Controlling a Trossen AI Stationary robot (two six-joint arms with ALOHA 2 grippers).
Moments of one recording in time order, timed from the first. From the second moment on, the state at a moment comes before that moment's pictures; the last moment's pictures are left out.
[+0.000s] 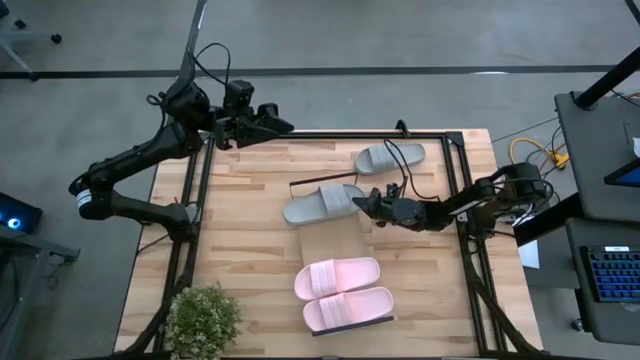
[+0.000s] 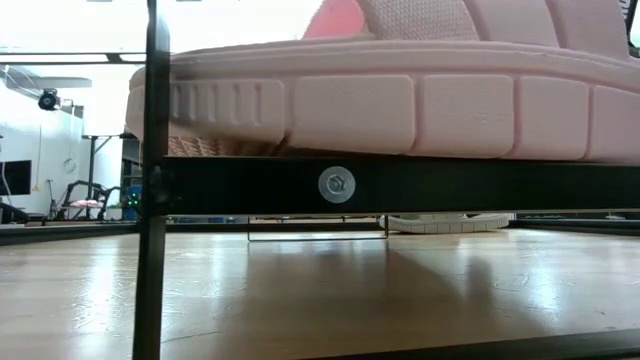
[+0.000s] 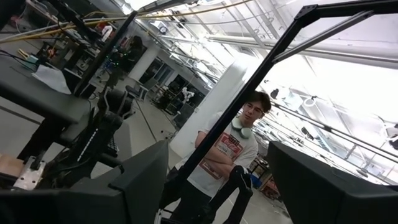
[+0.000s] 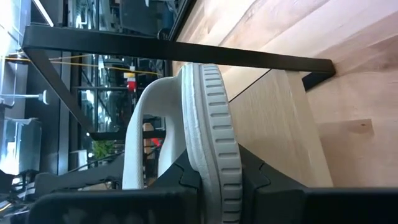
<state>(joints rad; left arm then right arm) 0.50 1.17 1.27 0.33 0.83 -0.94 0.03 1.59 0.37 0.89 0.49 1.64</state>
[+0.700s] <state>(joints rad) 0.48 1.17 1.27 0.33 0.83 -0.94 0.02 1.59 0.38 0.83 0.48 1.65</state>
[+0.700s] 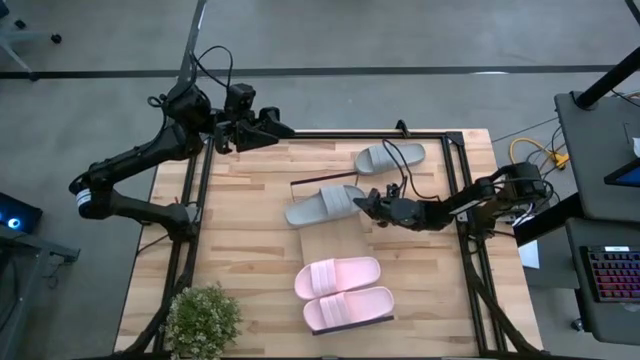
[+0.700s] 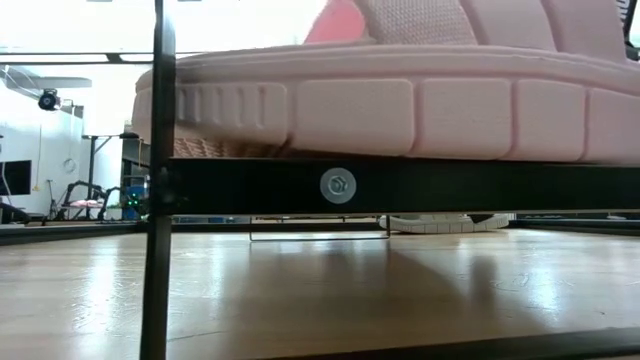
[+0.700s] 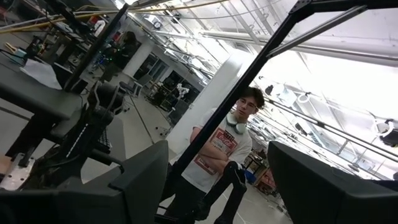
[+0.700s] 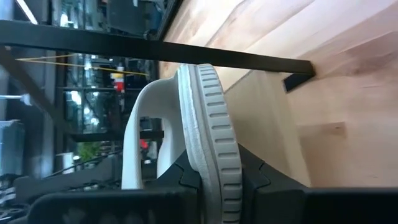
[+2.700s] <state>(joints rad) 0.44 1.17 1.26 0.33 0.85 -0.94 -0.01 1.57 0.40 0.66 0.31 1.60</state>
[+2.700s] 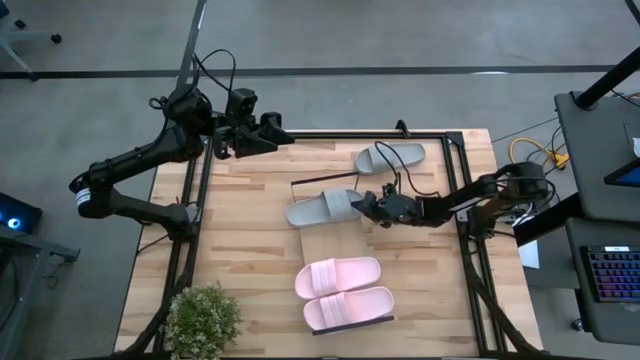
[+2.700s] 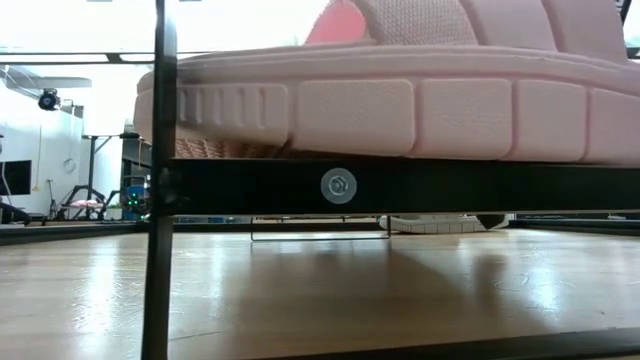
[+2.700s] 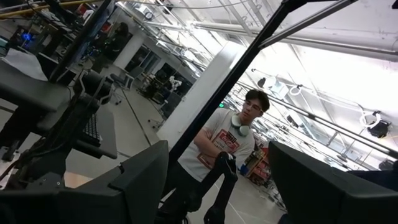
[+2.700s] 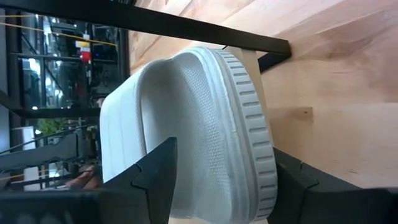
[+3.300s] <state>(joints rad) 0.44 1.17 1.26 0.33 0.85 -0.94 -0.04 1.37 0.40 0.32 0.26 1.54</state>
